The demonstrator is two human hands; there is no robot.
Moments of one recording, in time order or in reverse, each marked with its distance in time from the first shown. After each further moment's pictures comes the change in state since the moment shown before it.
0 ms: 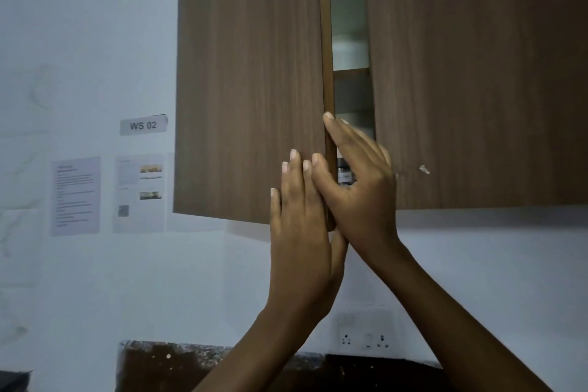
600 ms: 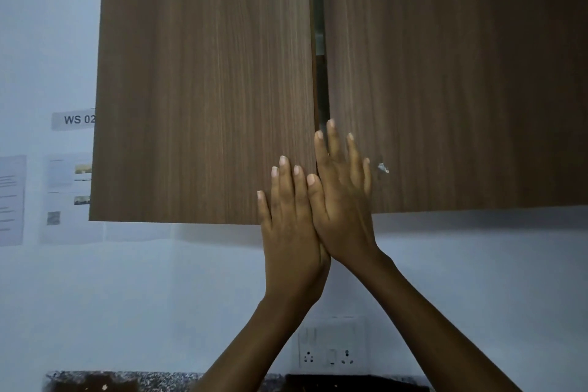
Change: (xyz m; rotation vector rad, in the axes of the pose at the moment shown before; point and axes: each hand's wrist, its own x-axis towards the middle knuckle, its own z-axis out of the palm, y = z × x) left_hand 0.007 -0.022 0.140 0.219 -0.012 0.015; right_hand -0.031 0.134 -0.010 -0.345 -0.244 0.056
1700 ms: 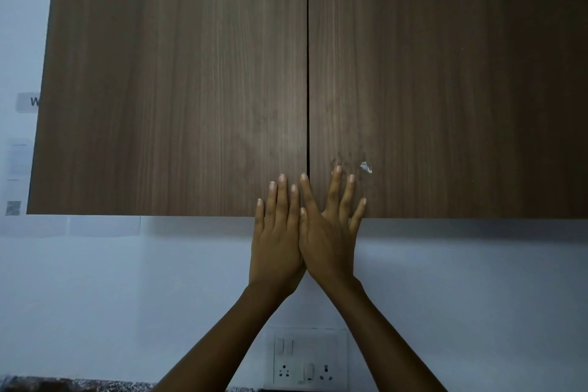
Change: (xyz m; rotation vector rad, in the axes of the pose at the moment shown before) left_hand -0.006 -0.039 0.115 0.244 -0.201 0.102; right_hand -0.042 0.098 0.074 -0.417 -0.142 0.163
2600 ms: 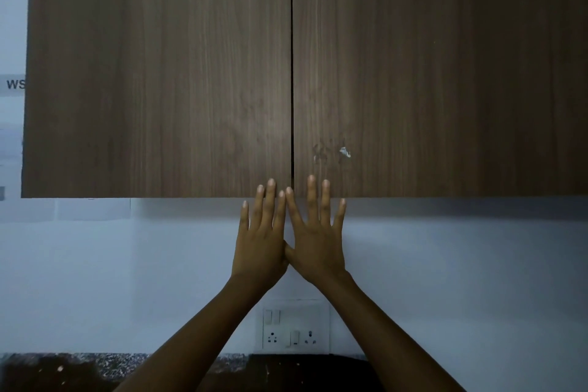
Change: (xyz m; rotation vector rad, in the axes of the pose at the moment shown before) left_hand -0.025 0.004 -0.022 0.026 -0.268 -0.007; right_hand -0.039 0.019 -0.017 -0.231 -0.250 -0.173
